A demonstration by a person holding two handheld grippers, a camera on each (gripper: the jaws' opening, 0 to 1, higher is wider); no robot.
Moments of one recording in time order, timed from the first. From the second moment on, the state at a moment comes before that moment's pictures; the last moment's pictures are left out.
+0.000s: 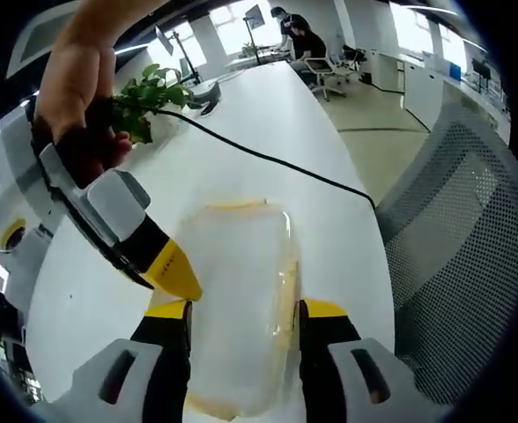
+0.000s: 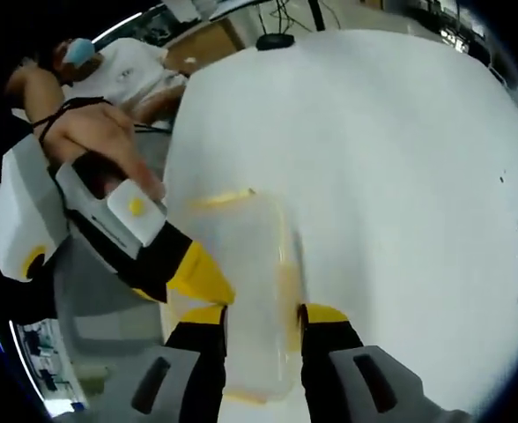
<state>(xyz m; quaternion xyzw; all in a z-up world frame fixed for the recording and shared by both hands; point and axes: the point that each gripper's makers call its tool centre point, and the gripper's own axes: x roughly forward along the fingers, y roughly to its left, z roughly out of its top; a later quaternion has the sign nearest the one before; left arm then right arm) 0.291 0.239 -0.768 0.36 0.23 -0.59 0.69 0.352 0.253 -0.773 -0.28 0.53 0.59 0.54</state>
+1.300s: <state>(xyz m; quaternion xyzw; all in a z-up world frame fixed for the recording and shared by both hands) 0.311 0.266 -0.758 0.33 0.29 -0.62 0.66 0.325 0.215 -0.766 -0.30 0.47 0.56 0.61</state>
